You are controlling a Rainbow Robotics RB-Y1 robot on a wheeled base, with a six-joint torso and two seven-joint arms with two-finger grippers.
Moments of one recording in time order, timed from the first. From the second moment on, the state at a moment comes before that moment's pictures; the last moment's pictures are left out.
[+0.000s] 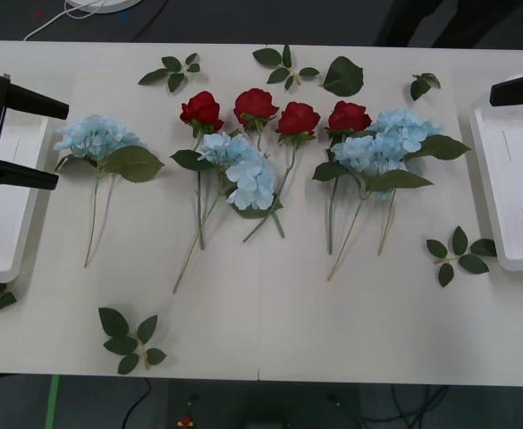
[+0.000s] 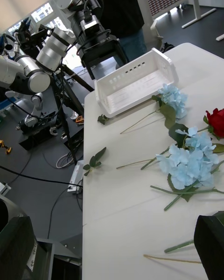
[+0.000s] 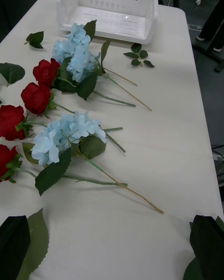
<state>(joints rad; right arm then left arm) -0.43 -1.24 0.07 -1.53 -2.49 1.45 2.67 -0.56 0.68 0.43 -1.56 1.56 1.91 -2.77</state>
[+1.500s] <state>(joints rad) -0.39 -1.19 0.14 -1.80 -1.33 1.21 0.99 -0.63 0.87 -0.27 -1.49 1.12 1.46 -1.17</state>
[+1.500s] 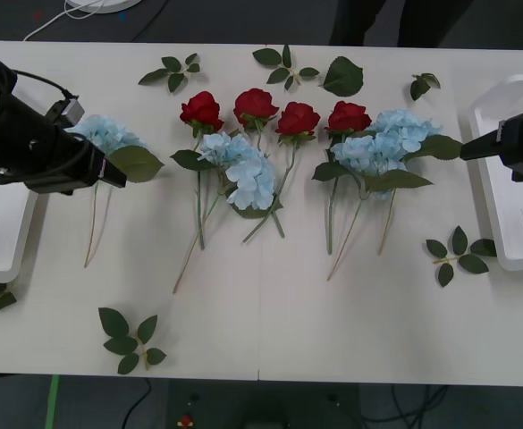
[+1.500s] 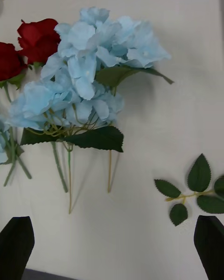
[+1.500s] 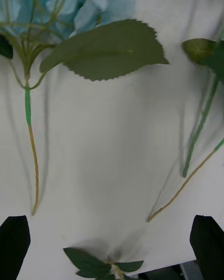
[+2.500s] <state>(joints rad) -0.72 -0.84 0.48 -1.33 -0.83 1.13 0.87 -0.63 0.87 -0.53 -1.18 1.07 0.95 -1.16</state>
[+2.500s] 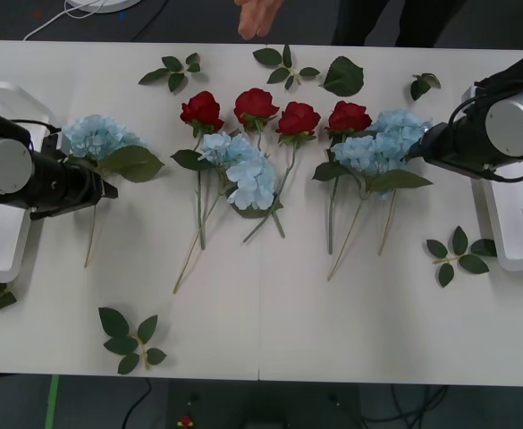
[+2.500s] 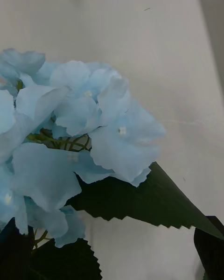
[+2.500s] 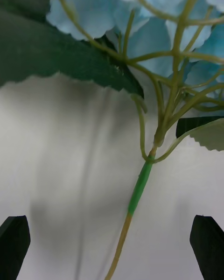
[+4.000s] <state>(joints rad) -0.87 -0.53 0.50 -0.88 -0.63 0.94 0.87 -0.63 0.87 -0.65 -1.19 0.99 0.80 -1.18</state>
